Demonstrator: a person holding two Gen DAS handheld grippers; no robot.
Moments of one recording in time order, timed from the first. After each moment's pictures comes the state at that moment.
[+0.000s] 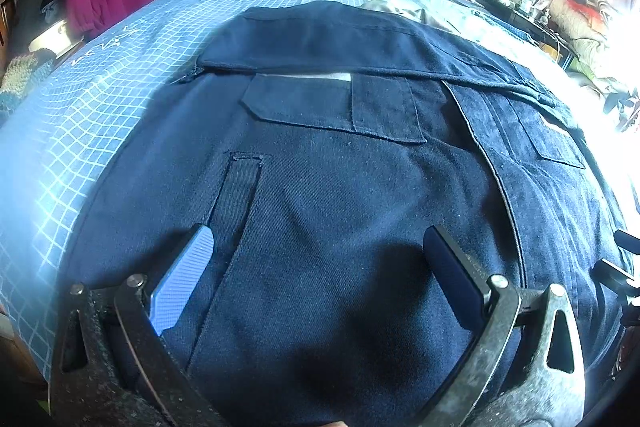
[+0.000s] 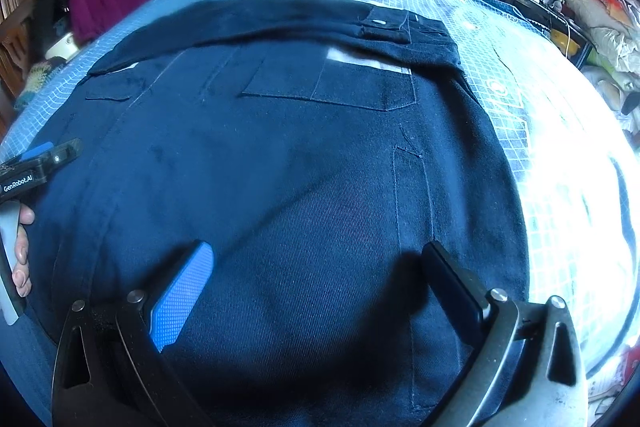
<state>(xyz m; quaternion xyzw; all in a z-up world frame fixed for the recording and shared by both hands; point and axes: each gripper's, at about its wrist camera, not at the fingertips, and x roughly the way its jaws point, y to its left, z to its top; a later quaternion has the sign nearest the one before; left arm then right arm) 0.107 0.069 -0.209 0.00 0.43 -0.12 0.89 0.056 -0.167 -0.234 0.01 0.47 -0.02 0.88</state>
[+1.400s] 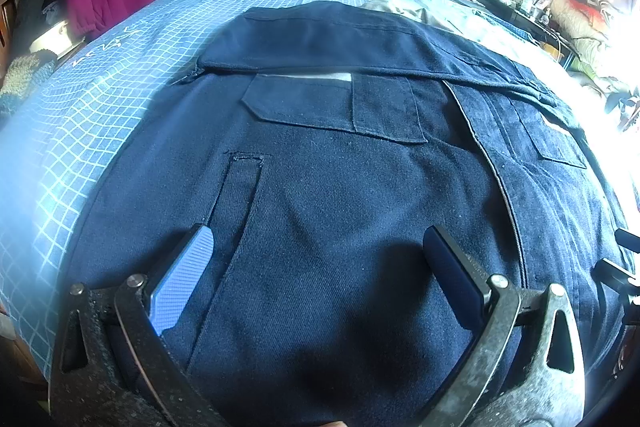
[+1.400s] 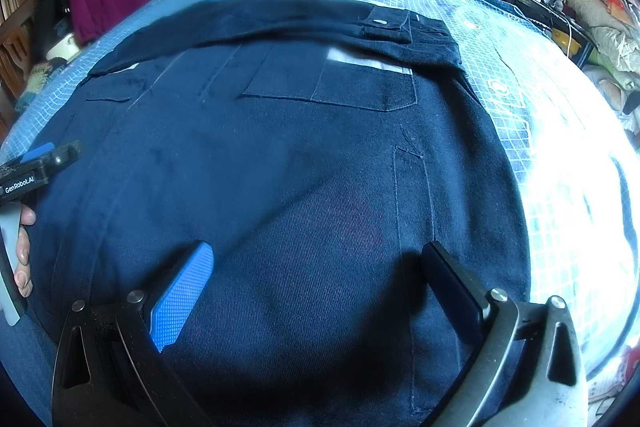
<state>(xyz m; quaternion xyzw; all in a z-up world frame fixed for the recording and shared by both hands) 0.110 0.068 -0.209 0.00 0.43 -0.12 0.89 0.059 -0.167 -0.234 0.01 0.48 -0.02 0.88</state>
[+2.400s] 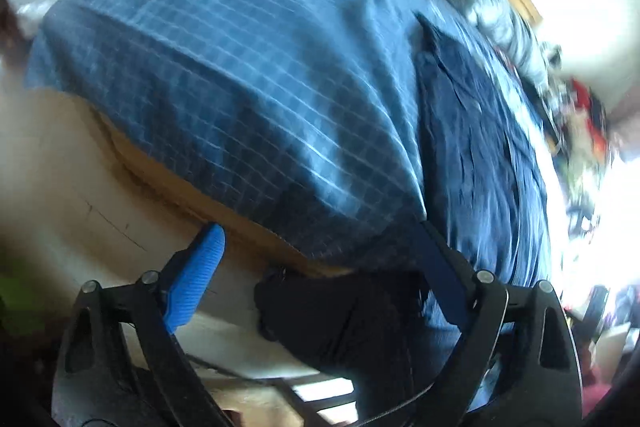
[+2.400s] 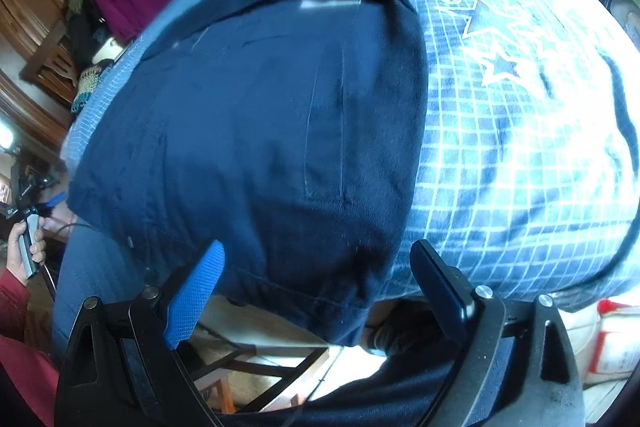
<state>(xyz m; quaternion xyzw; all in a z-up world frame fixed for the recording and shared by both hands) 0.019 0.318 -0.206 -0.21 0.51 -0.10 0.83 -0.044 -0.250 -0.214 0.11 0.54 0.08 0.83</state>
